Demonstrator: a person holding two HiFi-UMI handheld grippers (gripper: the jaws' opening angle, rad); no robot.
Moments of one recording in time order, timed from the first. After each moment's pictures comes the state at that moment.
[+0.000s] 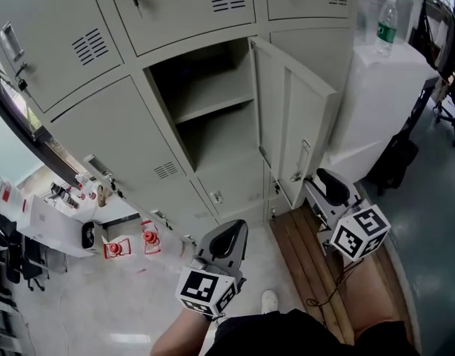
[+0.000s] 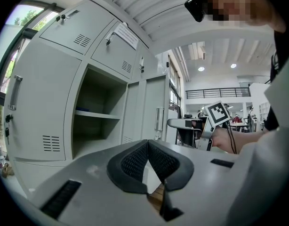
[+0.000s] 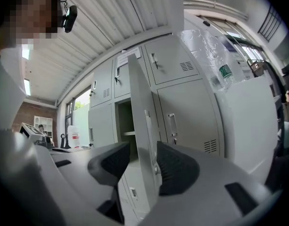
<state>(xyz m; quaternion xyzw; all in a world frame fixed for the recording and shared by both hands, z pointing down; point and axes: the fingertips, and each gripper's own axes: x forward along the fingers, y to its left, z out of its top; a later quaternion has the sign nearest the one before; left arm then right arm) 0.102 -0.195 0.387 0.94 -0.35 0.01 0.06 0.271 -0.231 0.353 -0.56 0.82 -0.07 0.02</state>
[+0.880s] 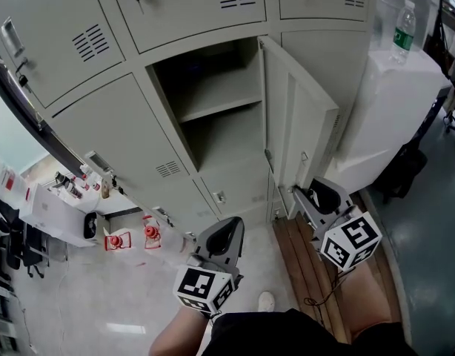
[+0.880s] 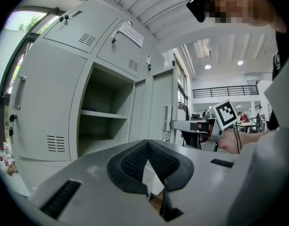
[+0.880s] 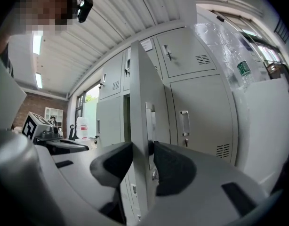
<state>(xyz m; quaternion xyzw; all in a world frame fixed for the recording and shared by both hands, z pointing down) 0.101 -0.223 0.391 0.92 -0.39 0.01 0.06 0.243 -0.253 0.360 -0.51 0.86 -0.04 -0.02</state>
